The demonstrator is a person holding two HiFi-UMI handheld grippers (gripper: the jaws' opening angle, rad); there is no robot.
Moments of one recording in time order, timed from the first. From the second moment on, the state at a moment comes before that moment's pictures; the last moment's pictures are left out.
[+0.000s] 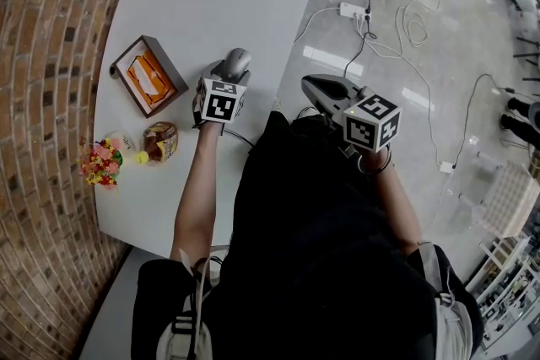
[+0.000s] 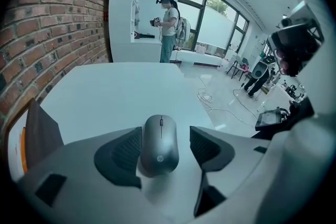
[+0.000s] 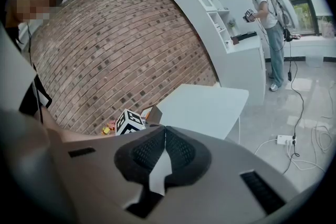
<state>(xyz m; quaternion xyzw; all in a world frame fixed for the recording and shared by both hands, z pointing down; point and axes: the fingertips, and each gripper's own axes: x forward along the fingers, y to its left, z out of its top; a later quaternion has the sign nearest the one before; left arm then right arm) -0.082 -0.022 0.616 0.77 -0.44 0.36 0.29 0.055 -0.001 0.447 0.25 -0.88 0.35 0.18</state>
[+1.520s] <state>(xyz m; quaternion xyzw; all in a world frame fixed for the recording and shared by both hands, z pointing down) -0.092 -0.026 0.664 0.73 -0.44 0.40 0.33 0.061 -0.004 0.453 0.25 -0.88 0.36 0.19</state>
